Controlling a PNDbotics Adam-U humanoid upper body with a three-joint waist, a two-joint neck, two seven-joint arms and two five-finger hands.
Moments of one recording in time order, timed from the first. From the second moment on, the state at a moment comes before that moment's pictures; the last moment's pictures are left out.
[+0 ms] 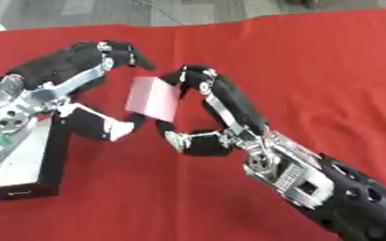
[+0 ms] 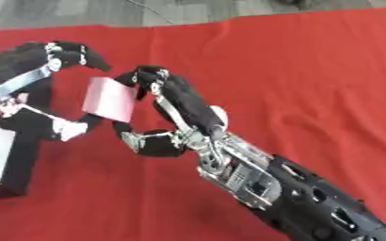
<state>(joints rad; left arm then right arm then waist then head) -0.87 0.62 -0.53 -1.78 -0.49 0.13 -0.38 -0.73 -0.44 0.69 -1.78 0.37 0.12 -0.30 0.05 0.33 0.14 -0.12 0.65</state>
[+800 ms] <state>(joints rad) -0.86 0.61 -0.54 -1.78 -0.41 0.13 -0.32 -0.73 -0.44 0.68 -1.78 0.38 0.12 -0.29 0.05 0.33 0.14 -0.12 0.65</state>
